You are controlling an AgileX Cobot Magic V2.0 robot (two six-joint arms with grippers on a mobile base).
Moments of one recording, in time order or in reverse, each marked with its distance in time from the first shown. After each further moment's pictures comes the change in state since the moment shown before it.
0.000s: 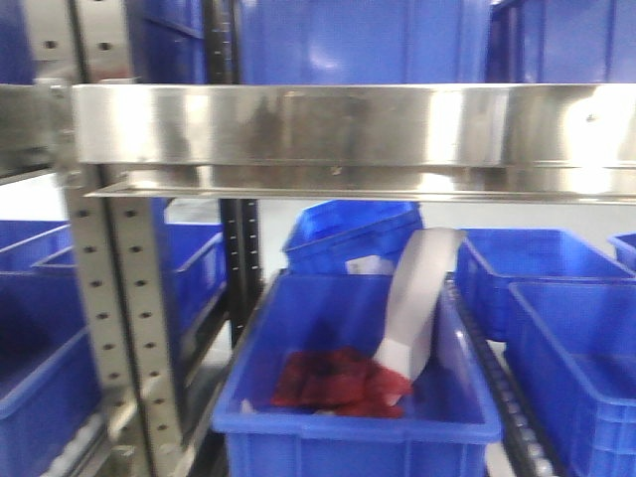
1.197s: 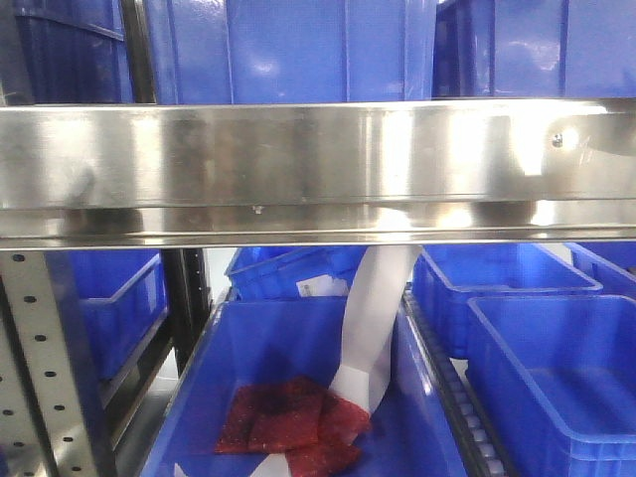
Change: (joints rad) left arm 0.000 0.000 0.000 0.000 0.000 0.000; right arm 0.000 0.000 0.000 0.000 0.000 0.005
